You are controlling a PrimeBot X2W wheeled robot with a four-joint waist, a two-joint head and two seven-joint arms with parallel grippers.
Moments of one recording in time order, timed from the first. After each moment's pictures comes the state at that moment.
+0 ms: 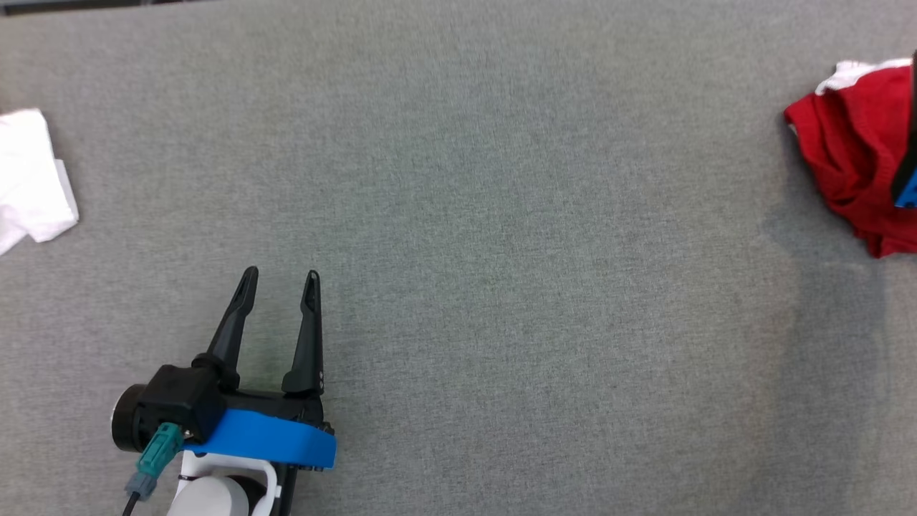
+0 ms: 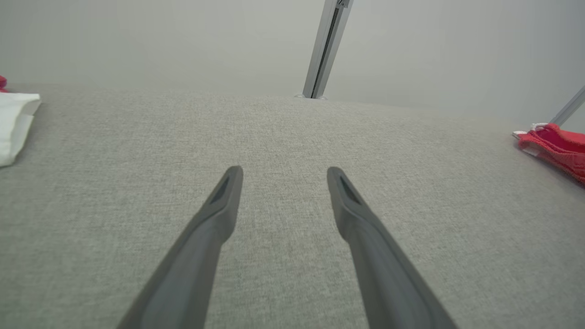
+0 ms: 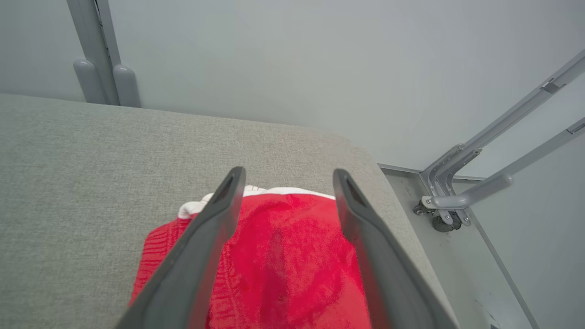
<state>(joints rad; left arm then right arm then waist) -0.11 0.19 -0.26 -0.01 -0.33 0.01 -0.15 -0.86 -0.34 -0.24 0.71 -0.12 0.13 0.09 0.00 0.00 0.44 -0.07</state>
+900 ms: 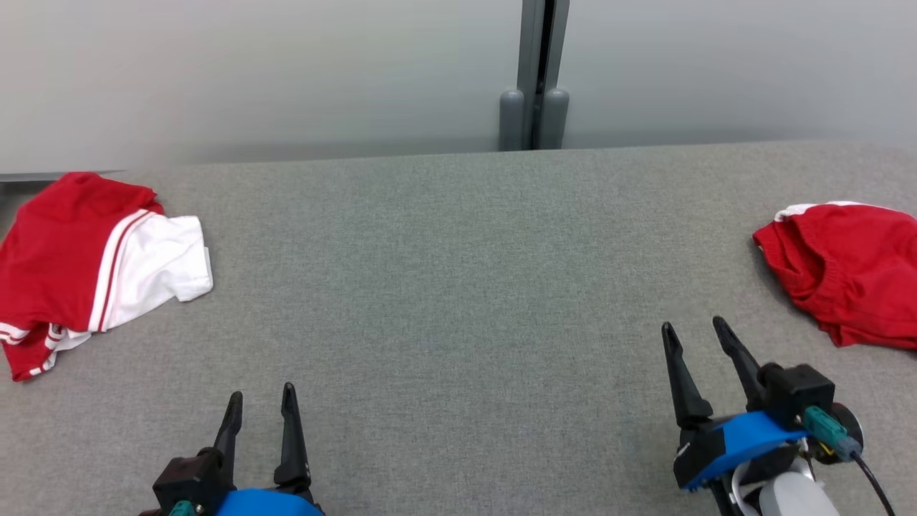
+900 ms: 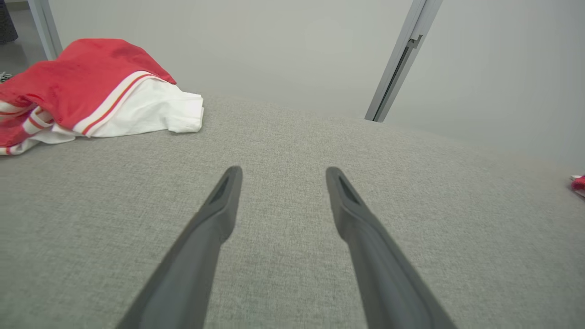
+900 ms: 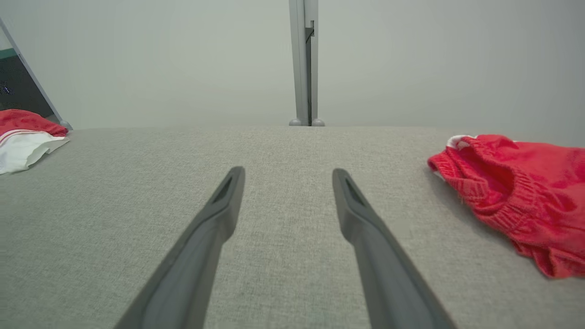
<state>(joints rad) 0.01 0.12 -0.20 0.27 -0.39 0.06 -0.26 -0.21 -0.05 0.02 0.41 0.10 0.13 -0.23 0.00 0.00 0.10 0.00</state>
